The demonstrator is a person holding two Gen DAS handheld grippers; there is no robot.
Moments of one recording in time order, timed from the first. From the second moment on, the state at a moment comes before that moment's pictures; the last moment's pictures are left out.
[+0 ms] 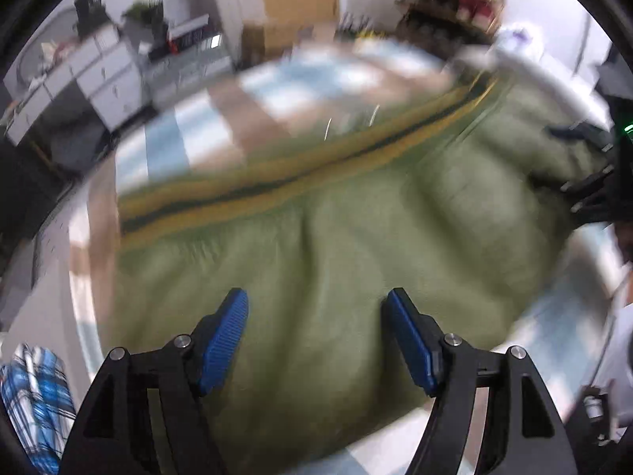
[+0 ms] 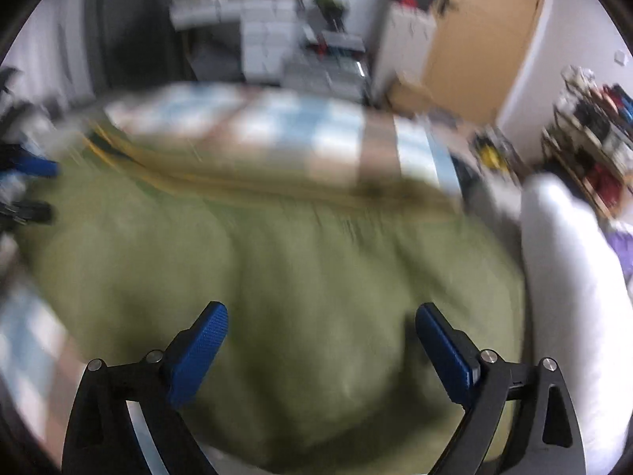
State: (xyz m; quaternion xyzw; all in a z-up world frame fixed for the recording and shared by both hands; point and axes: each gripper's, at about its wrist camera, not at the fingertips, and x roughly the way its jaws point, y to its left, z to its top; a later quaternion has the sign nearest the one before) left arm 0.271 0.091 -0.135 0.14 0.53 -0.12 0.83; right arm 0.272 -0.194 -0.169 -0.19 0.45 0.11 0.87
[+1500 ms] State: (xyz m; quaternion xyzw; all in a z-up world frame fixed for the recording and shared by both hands) left arm 0.254 0.079 -0.171 0.05 0.46 -0.04 0.88; right arm 0.272 -0.237 -0.145 0.02 0.40 0.10 0.91
